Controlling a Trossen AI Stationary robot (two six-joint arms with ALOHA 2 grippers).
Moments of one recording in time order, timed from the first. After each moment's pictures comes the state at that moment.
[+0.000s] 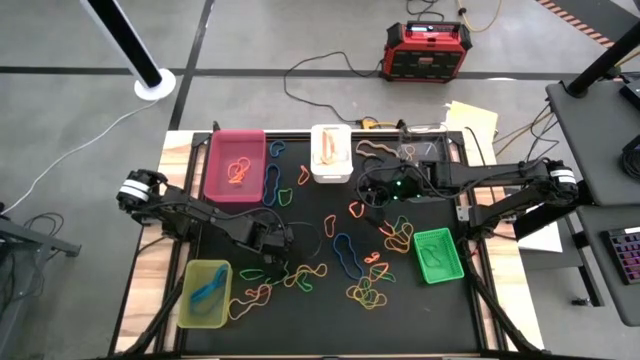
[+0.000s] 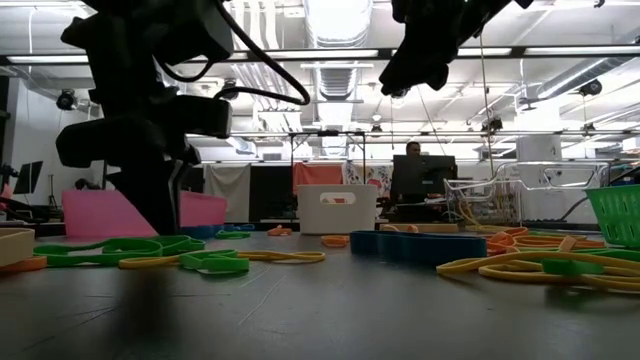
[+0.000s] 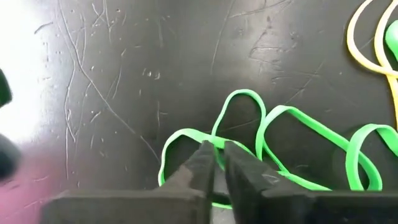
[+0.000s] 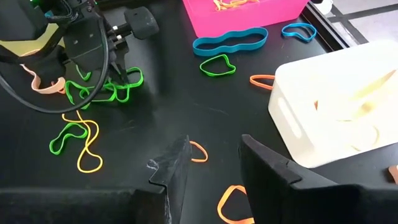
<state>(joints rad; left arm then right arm) -0.26 1.64 0.86 -0.54 -0.20 -0.42 -0.09 1.30 1.03 -0.38 0.05 0.15</state>
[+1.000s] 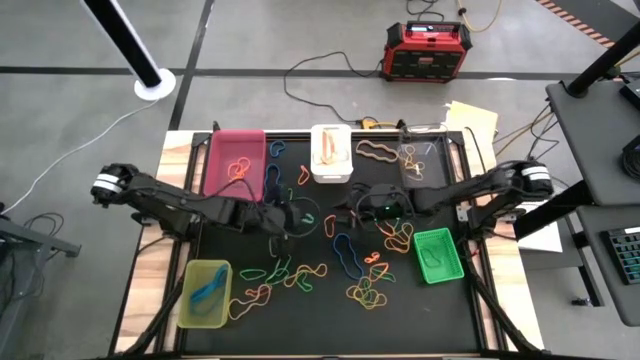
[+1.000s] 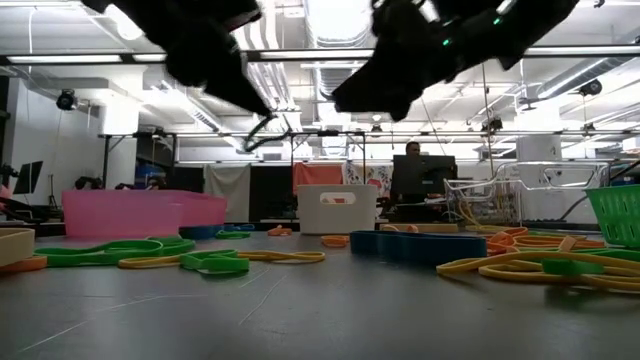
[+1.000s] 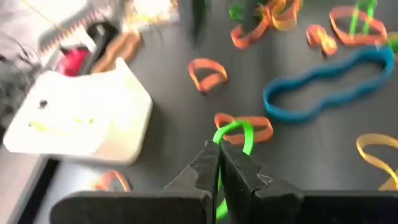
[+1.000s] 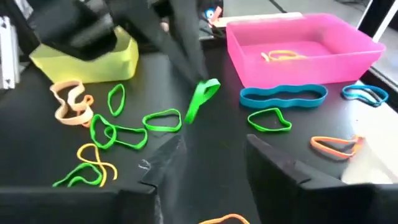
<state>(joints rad) -0.18 1.39 0.87 -0.19 -0.48 0.04 0.00 1.53 0.79 0.37 0.05 0.07</state>
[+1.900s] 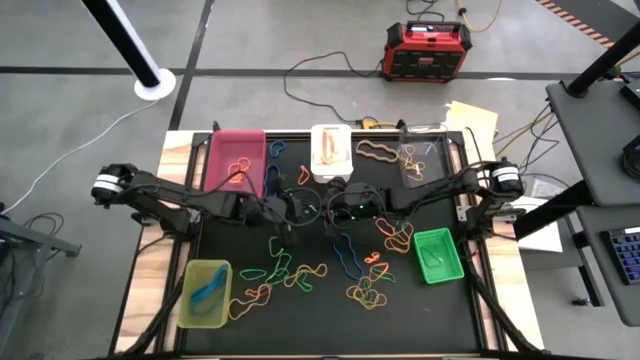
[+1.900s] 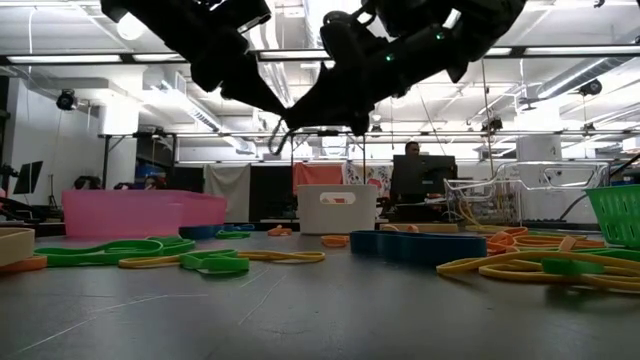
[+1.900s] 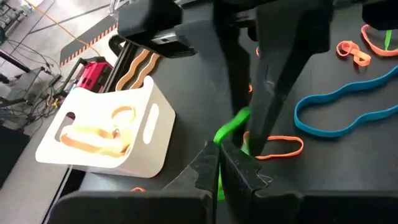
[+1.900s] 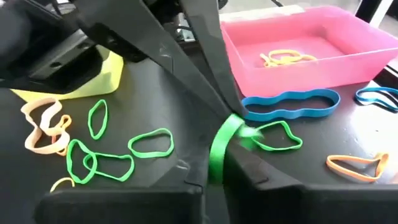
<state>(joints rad) -0.12 1.39 0.87 -0.12 -0.48 0.12 -0.02 1.75 1.00 0.36 0.06 0.11</state>
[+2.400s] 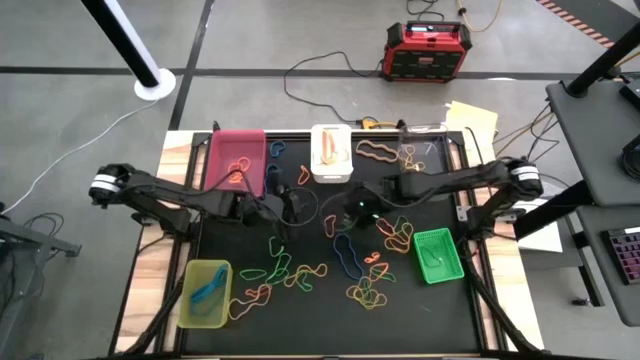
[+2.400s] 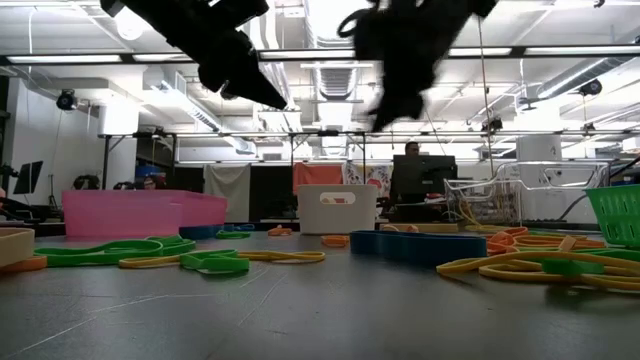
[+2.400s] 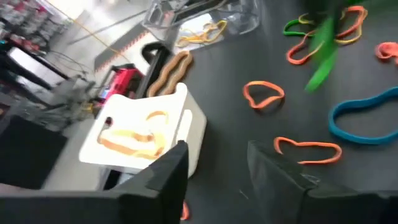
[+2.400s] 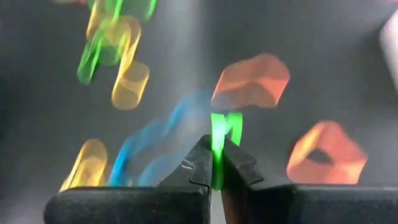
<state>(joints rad) -0.12 1.37 0.87 -0.11 -0.59 0.19 0.00 1.61 1.23 -0.65 -0.11 0.21</state>
